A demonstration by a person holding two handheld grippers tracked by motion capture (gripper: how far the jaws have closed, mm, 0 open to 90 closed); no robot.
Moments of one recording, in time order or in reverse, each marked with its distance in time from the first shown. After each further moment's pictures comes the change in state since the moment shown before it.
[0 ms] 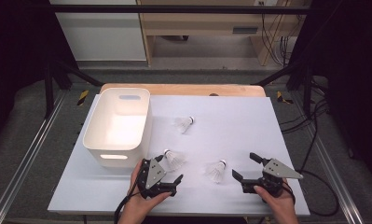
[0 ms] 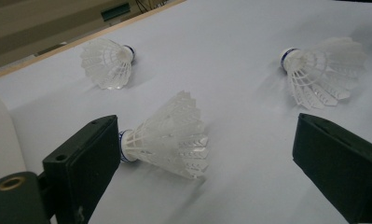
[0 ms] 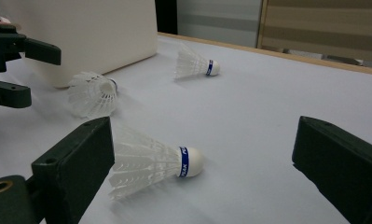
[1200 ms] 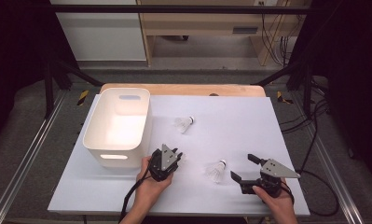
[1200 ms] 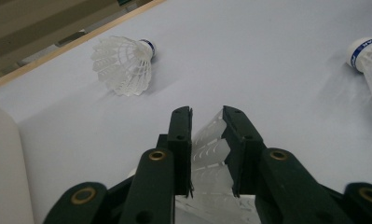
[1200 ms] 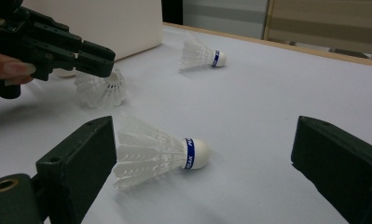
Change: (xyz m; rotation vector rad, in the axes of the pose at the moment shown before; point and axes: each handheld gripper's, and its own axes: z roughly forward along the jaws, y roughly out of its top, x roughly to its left) left arm 0.015 0.018 0.048 0.083 0.079 0.036; right arm 0.002 -0.001 0.003 0.035 0.019 -0.015
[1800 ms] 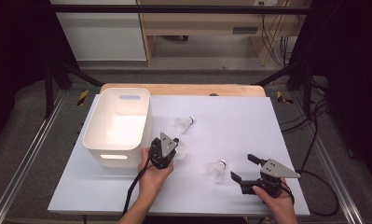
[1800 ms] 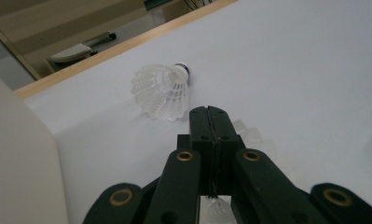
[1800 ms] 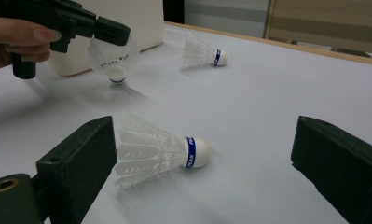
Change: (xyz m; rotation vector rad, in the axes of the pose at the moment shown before) left arm 0.019 0.026 0.008 -0.032 0.098 -0.060; right arm 0.000 0.000 0.000 0.005 0.005 0.000
